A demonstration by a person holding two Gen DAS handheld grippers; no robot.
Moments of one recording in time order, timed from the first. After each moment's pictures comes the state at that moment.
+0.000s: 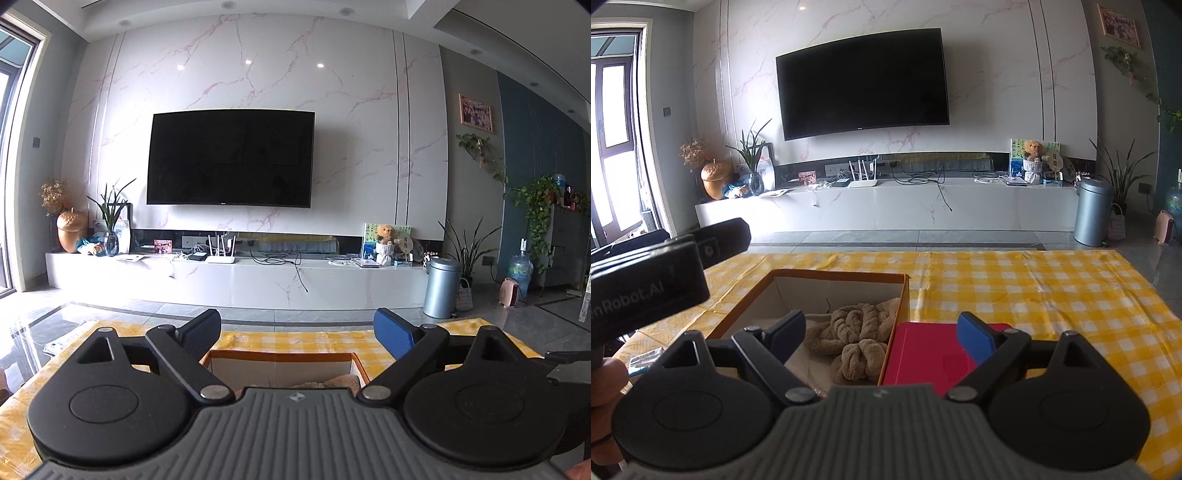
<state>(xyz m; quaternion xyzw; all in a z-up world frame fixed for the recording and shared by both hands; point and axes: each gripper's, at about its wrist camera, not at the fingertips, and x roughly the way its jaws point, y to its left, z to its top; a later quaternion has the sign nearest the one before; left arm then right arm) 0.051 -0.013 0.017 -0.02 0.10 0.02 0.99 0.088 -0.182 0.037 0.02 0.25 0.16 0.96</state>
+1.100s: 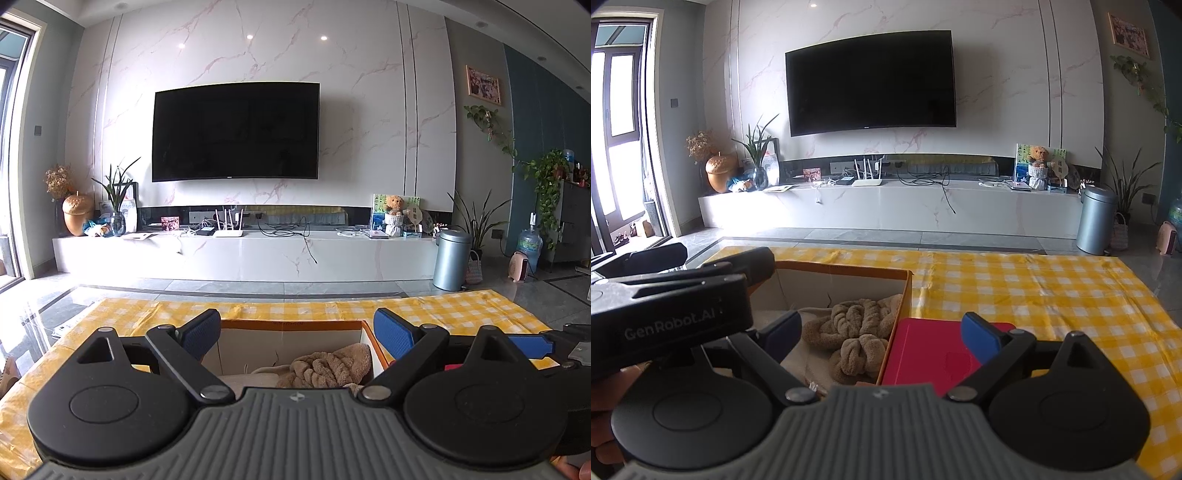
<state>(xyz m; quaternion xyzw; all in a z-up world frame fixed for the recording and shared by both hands) 0.053 -0.008 0.002 -0.01 0.15 0.03 0.99 0.086 -0.179 0.032 0.00 0.24 0.16 0.96</state>
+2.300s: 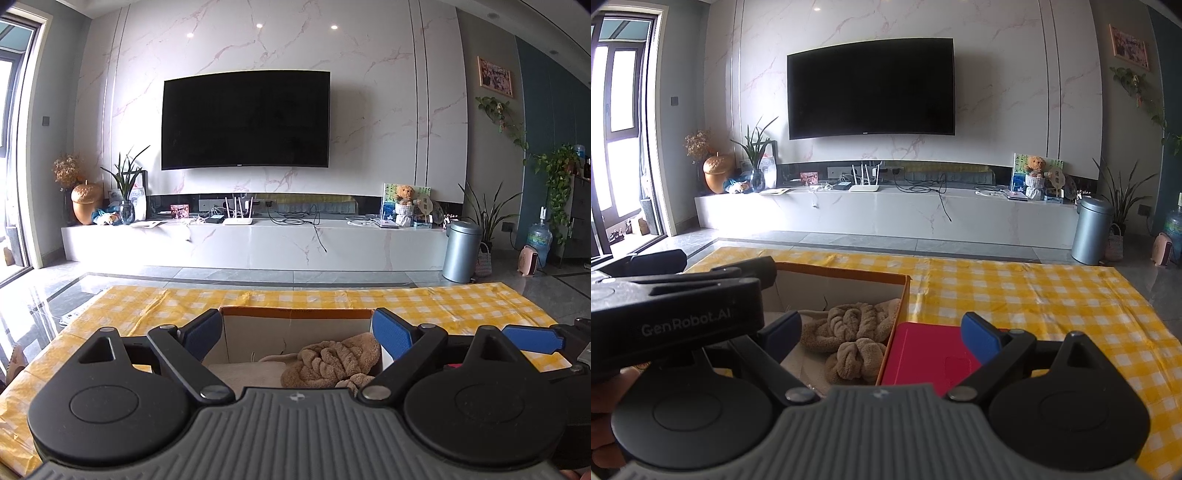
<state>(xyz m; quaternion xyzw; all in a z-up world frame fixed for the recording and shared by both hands) 0.060 -0.006 0.003 -0.01 0.17 0.05 0.98 0.085 -0.172 0.030 -0.02 0.23 0.16 0.96</state>
